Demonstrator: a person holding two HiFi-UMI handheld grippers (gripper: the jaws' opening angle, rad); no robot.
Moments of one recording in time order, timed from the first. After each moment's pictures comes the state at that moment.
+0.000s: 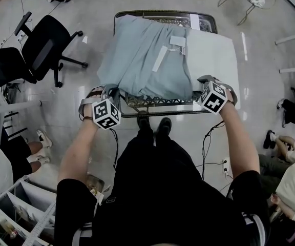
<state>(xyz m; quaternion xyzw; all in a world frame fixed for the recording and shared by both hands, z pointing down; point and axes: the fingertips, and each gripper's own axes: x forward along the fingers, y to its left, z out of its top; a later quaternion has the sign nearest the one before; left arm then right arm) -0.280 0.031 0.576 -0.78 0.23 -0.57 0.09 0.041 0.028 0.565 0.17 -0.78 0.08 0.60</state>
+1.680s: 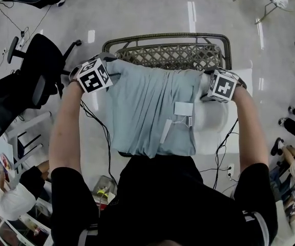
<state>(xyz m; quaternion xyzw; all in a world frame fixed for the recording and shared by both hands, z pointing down) -0.231 -0.289 0.600 -0.80 0.05 -0.60 -0.07 0.095 -0.201 0.643 -0.01 -0.78 0.20 0.60</state>
